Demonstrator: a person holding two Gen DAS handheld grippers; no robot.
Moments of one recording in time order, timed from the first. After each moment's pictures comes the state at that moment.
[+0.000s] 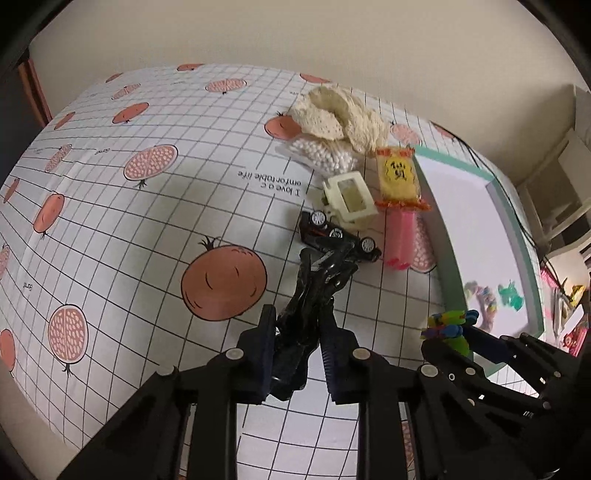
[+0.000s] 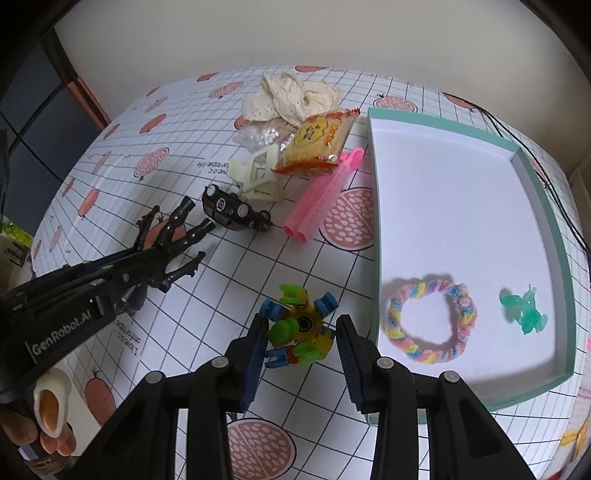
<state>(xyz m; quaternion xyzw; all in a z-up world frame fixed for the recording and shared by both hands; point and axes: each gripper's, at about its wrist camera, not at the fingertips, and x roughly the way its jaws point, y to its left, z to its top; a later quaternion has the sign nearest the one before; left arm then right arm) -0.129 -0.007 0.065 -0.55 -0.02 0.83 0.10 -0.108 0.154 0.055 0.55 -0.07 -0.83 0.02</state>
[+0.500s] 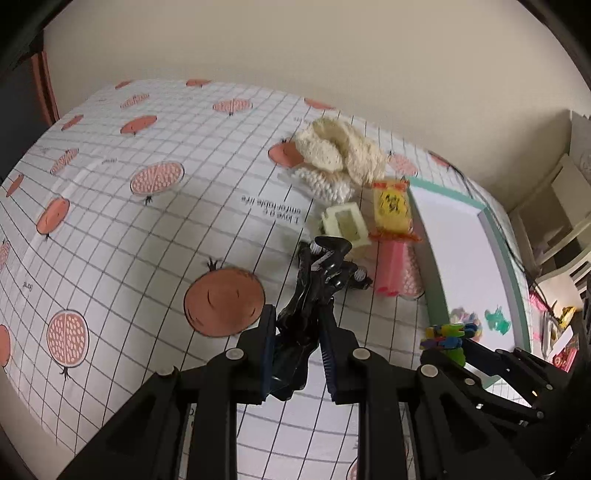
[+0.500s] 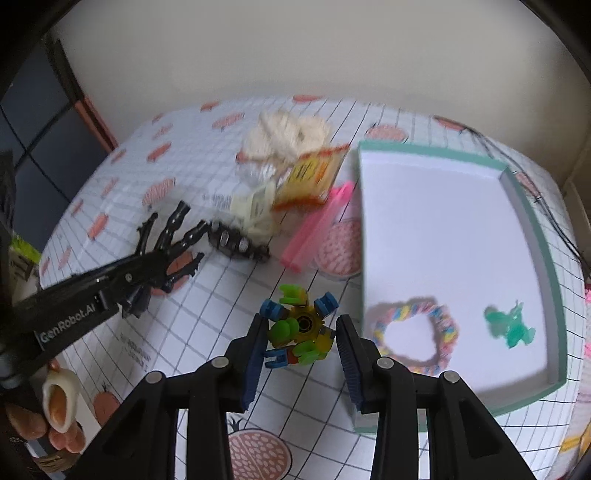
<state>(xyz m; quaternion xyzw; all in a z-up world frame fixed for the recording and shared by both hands) -0.127 -0.010 0.082 -0.51 -0.05 0.85 0.10 -0.097 0.171 0.079 0.50 -0.08 -0.86 0.02</state>
